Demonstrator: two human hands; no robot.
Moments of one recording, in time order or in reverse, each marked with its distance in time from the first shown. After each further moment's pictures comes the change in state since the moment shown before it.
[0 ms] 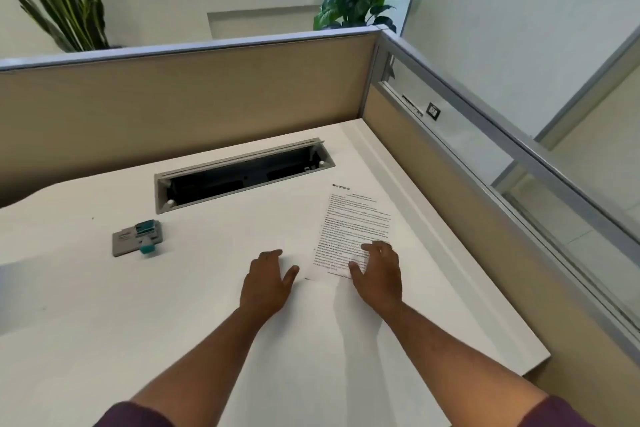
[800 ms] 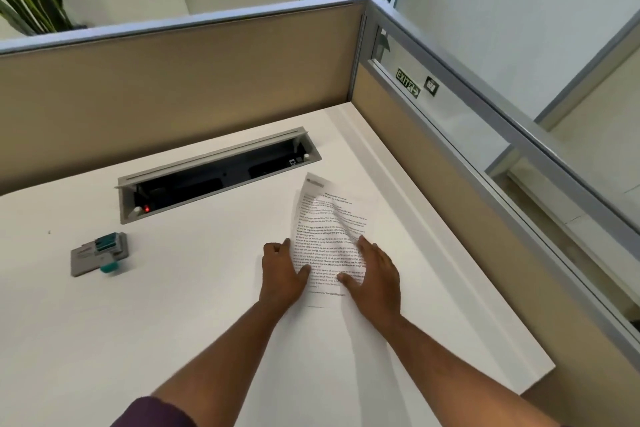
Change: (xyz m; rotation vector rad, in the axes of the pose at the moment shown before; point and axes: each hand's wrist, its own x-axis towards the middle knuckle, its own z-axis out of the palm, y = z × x) left_hand 0.055 0.055 0.045 -0.121 -0.038 -0.058; right_hand 0.025 0.039 0.013 0.002 -0.050 -0.039
